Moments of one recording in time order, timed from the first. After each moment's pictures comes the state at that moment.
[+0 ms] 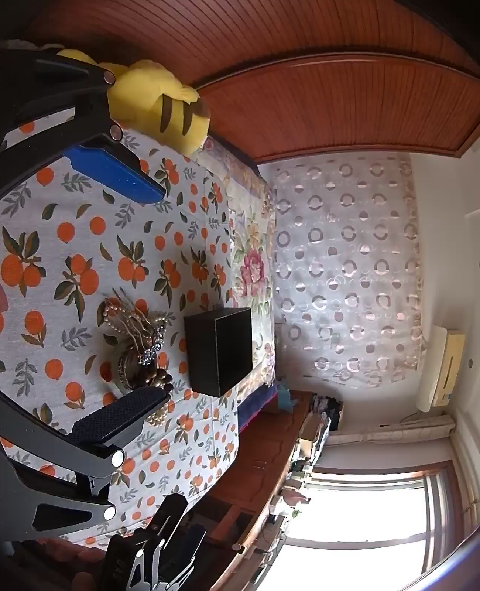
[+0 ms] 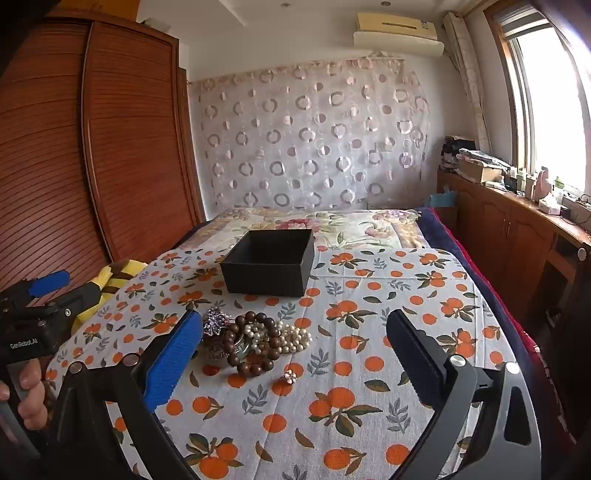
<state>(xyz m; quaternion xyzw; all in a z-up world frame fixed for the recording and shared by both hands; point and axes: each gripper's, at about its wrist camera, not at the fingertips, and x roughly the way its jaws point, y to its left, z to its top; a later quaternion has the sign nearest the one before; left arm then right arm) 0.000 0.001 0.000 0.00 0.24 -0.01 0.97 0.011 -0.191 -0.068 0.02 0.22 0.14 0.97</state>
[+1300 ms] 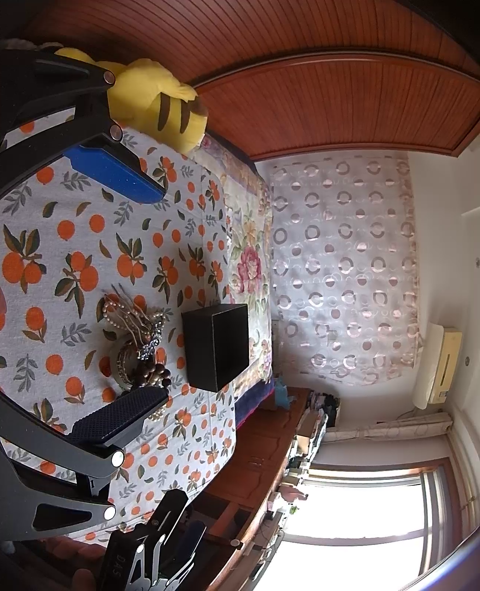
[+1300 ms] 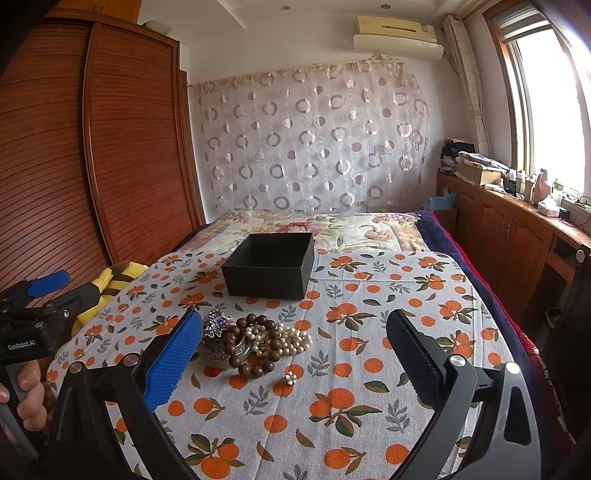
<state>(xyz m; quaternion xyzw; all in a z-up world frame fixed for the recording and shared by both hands) -0.003 -0.001 0.005 0.01 0.24 -0.01 0.97 0.009 -0.191 -0.067 0.01 0.21 0.14 0.97</state>
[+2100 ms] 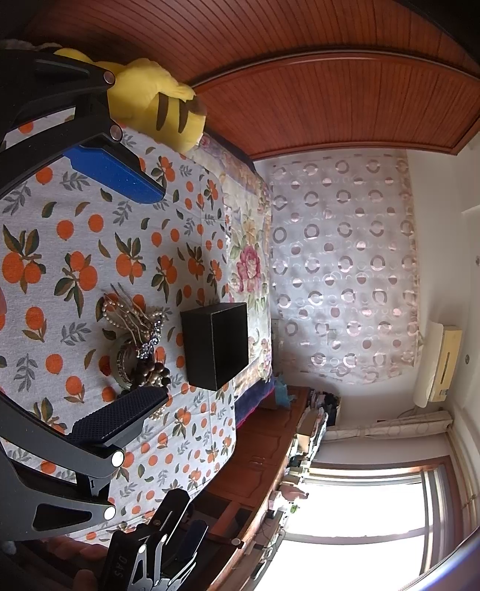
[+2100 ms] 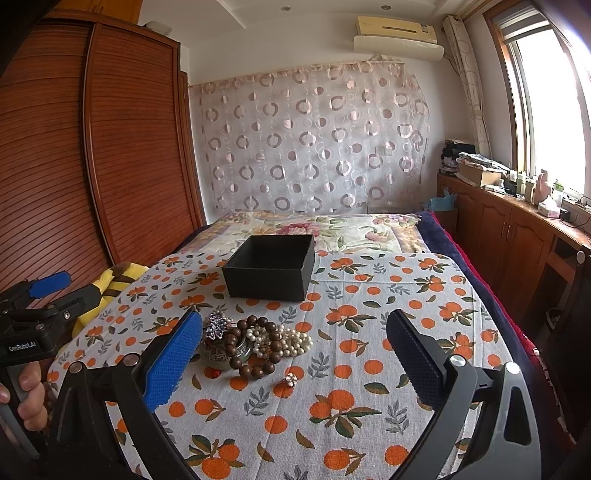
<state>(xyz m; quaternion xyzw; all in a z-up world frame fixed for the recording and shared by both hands) -0.005 -0.001 0.007 0.01 0.24 -0.01 0.97 0.008 -0.191 -0.065 0.01 0.21 0.14 0.97</state>
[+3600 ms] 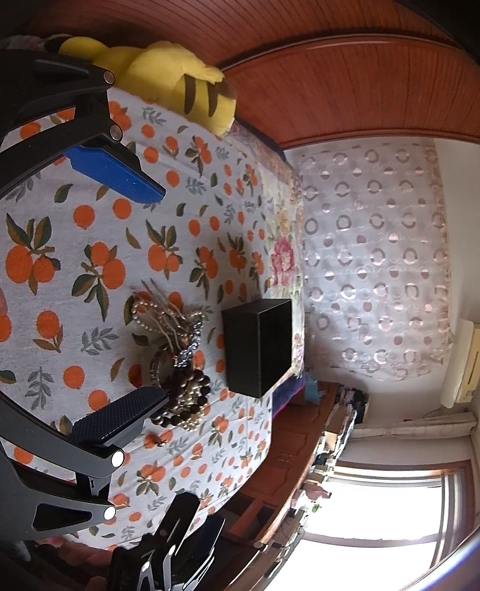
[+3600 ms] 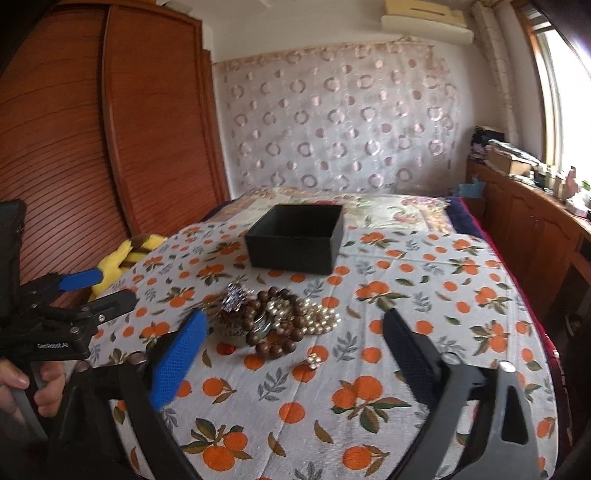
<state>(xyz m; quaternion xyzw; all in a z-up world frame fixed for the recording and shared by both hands) 0.021 0.003 -0.039 0.00 0.30 -0.03 0.95 0.029 -0.177 -0.095 -0.01 0.26 0.20 0.94</state>
